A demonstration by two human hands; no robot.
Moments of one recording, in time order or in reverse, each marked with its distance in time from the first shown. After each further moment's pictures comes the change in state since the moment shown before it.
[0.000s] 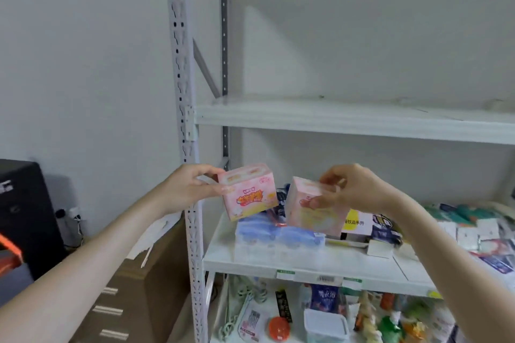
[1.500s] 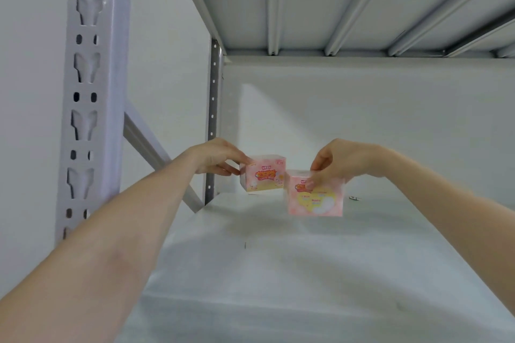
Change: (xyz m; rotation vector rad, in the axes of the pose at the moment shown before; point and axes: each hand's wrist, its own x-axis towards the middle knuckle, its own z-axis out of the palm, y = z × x) left_hand 0.521 0.022 -0.172 0.046 0.034 -0.031; right_hand 0.459 -0.024 -0.131 -0.054 -0.016 -0.116
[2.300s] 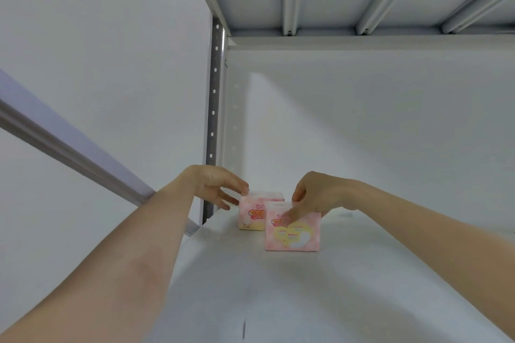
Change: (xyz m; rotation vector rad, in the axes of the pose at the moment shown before) left_hand 0.115 -0.077 -0.014 -0.173 -0.210 -0.340; right_hand 0.140 0.027 0.069 0.000 -0.187 0.002
